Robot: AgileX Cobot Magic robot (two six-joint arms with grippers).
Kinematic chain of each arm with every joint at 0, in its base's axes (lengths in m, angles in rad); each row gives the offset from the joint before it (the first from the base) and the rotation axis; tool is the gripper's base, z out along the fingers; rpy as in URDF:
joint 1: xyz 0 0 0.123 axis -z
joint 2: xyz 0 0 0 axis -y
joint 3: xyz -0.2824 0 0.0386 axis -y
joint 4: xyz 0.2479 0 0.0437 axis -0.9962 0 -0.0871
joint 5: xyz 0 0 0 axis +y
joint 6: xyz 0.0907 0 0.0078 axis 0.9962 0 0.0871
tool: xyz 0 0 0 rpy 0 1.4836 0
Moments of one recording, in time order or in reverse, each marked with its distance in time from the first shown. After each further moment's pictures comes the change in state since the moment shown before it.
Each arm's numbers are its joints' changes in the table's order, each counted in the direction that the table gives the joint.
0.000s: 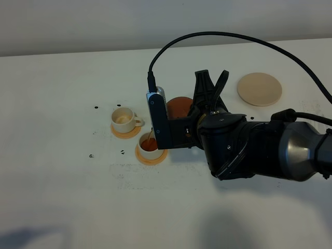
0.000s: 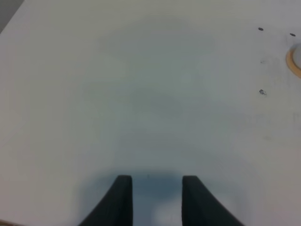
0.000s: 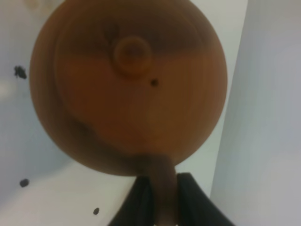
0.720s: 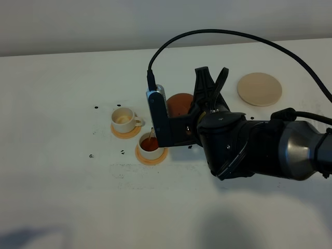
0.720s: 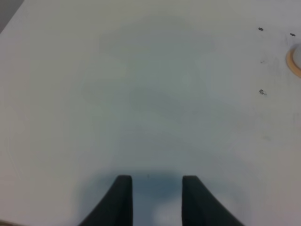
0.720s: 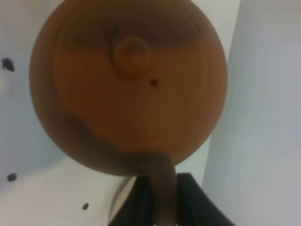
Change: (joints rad) left arm 0.000 0.000 0.000 0.000 0.000 0.000; right arm 0.000 0.000 0.010 0.029 0.020 0.000
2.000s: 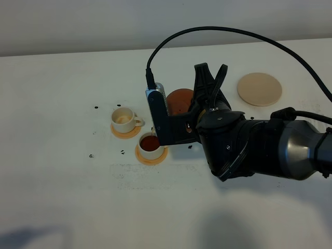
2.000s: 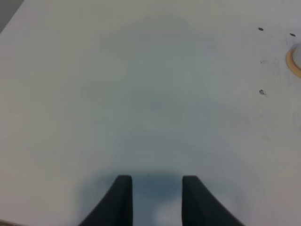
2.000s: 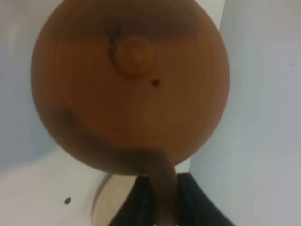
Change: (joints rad) left arm 0.000 0.000 0.000 0.000 0.000 -0.001; right arm 0.000 0.000 0.001 0.034 0.018 0.000
